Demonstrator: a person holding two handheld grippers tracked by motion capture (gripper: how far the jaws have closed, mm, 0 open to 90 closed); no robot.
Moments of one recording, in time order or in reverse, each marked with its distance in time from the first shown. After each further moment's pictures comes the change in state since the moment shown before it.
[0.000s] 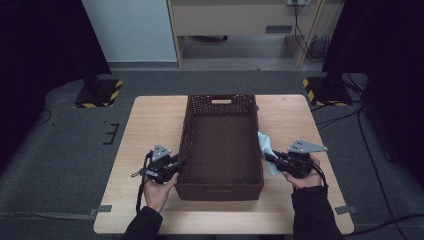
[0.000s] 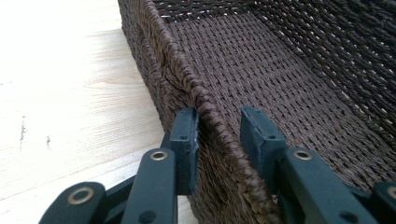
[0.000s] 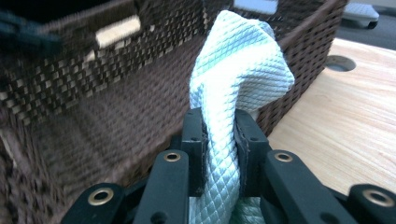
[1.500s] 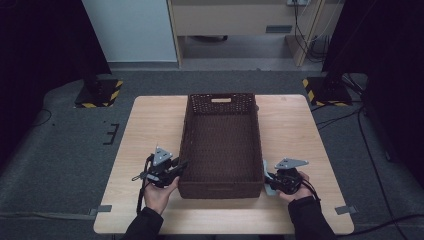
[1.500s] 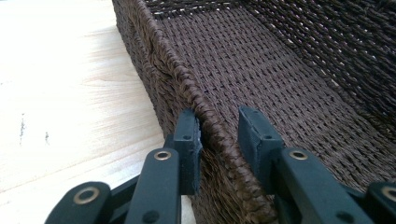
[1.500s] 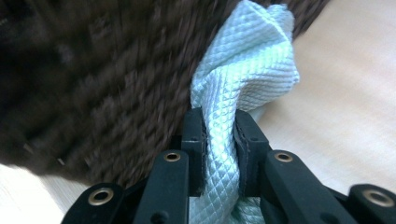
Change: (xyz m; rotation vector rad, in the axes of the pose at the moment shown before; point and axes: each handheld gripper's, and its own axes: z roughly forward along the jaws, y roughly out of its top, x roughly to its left) left arm -0.009 -0.004 -0.006 0.001 0.006 0.025; right arm 0.015 -0.059 0.028 0.266 -0.010 0.044
